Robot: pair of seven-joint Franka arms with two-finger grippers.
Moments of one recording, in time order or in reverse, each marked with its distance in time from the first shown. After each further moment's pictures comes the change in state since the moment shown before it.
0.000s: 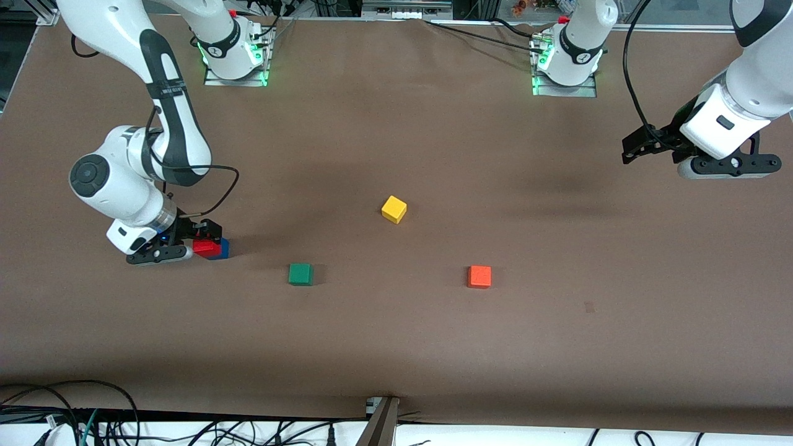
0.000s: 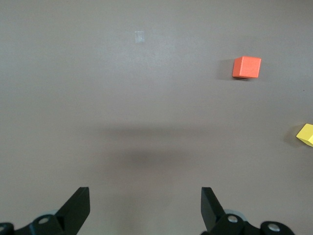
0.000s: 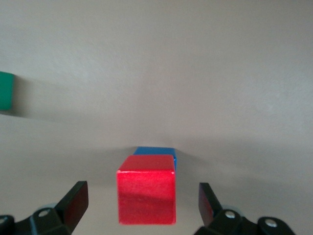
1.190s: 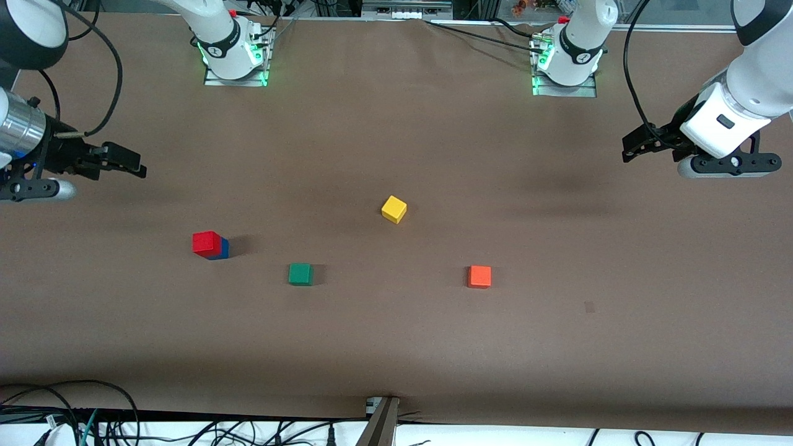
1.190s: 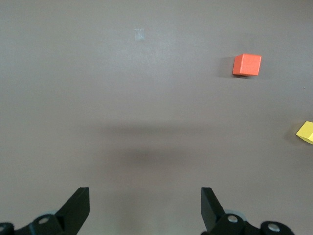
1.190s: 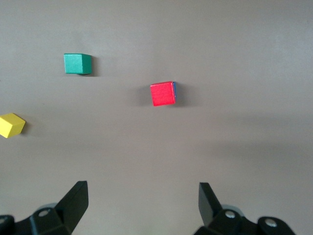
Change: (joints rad) left arm 0.000 0.001 -0.001 0.007 0.000 -0.016 0.000; right arm 0.033 -0.299 -0.088 0.341 -0.152 -0.764 0.243
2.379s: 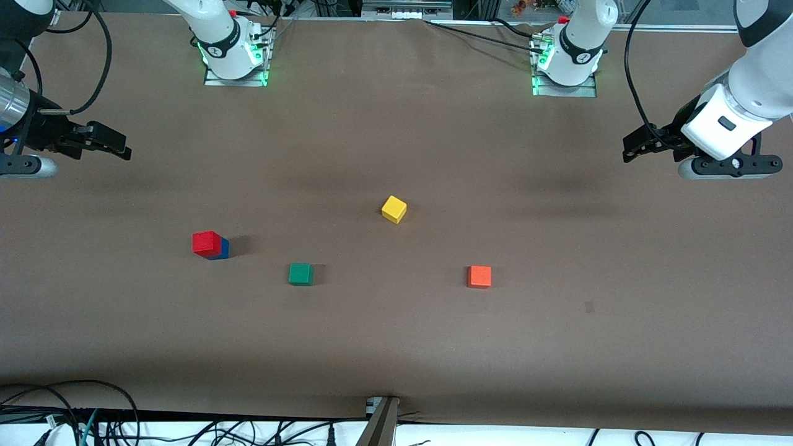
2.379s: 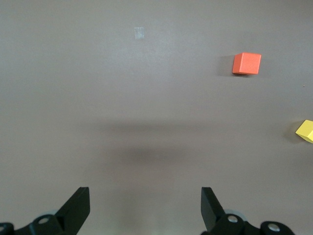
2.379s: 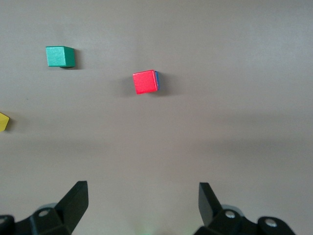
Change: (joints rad) left arm 0.000 0.016 -0.001 0.026 0.000 -0.021 0.000; right arm -0.386 -0.085 0.407 -0.042 -0.107 -0.024 0.060
